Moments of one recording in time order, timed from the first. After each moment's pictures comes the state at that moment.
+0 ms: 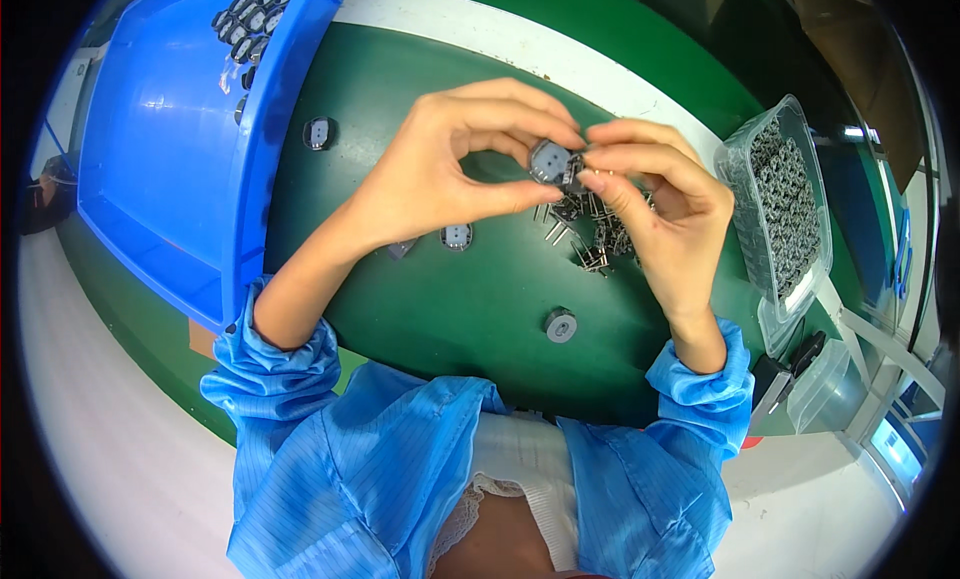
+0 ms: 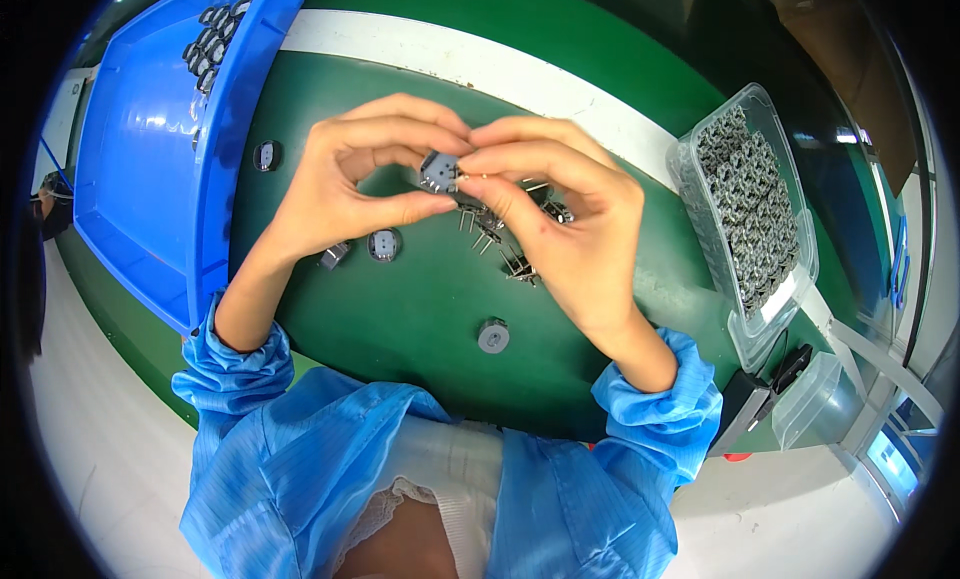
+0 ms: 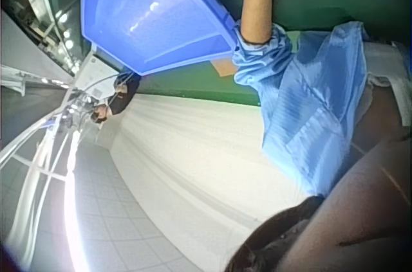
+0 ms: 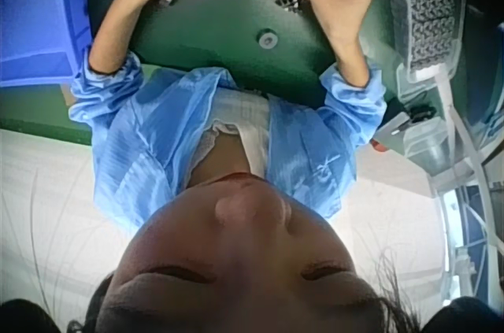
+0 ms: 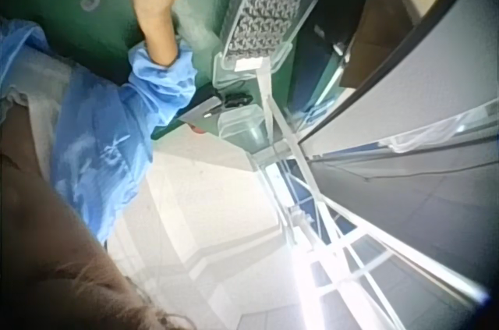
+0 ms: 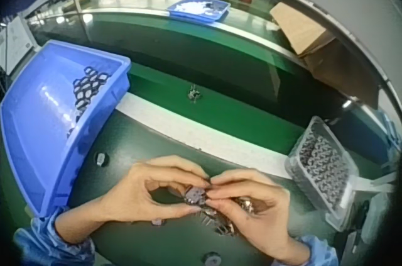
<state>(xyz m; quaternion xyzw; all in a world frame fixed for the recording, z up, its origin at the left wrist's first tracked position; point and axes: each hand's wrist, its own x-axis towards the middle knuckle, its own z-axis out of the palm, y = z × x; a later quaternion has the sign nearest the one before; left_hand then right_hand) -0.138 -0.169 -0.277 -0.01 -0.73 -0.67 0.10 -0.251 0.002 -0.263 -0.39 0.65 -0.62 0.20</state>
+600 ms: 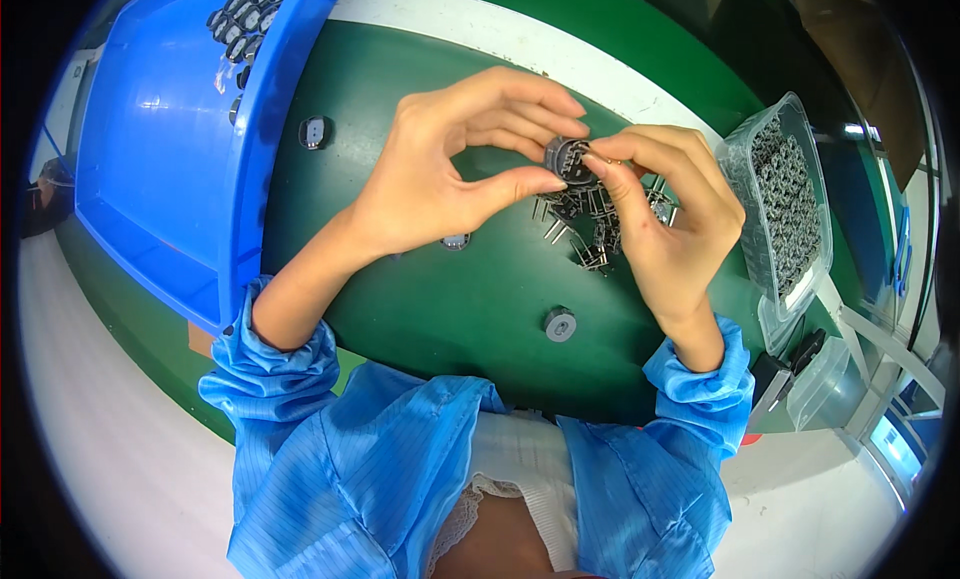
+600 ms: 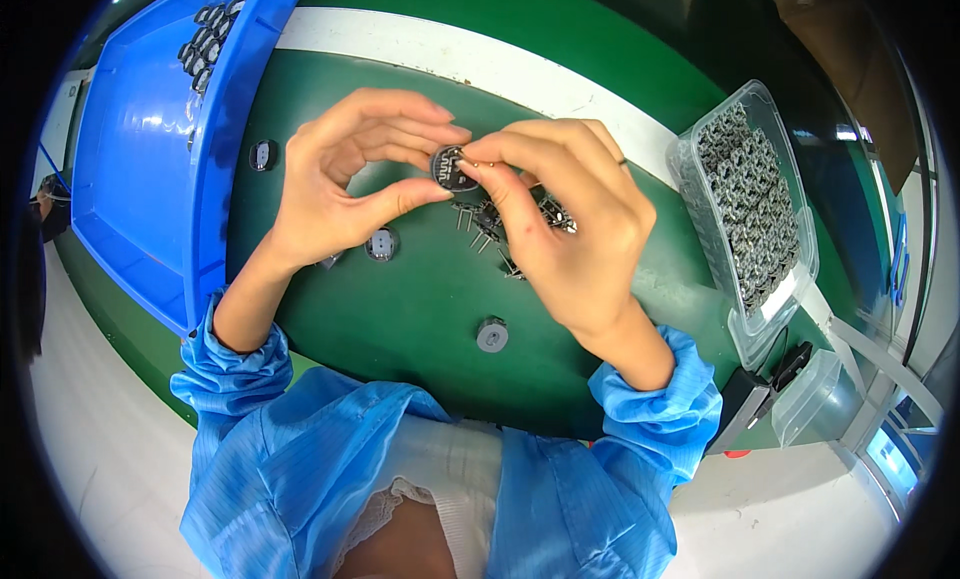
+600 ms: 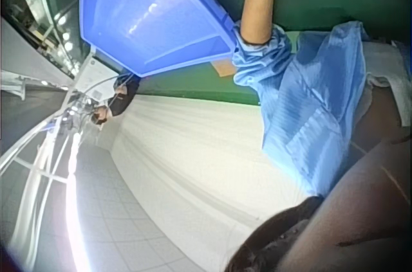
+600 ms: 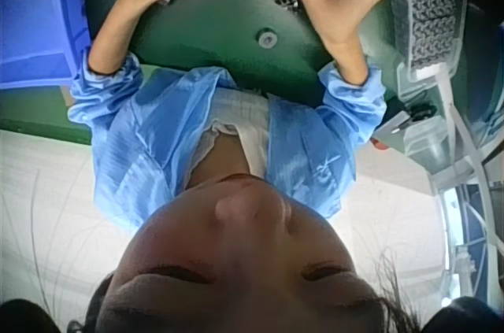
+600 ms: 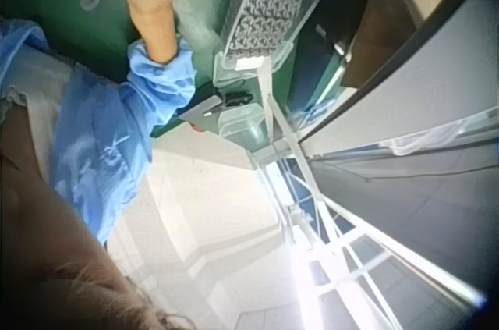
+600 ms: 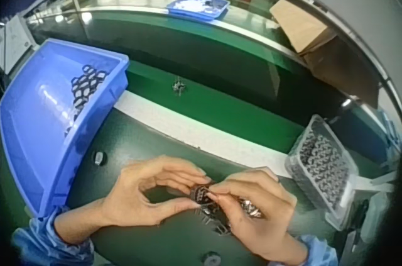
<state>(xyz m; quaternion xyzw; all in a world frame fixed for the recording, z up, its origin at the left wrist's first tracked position) -0.138 -0.163 -0.277 0.00 -0.72 -0.67 0.17 -0.251 -0.003 -0.259 -0.50 0.72 -0.48 -0.04</state>
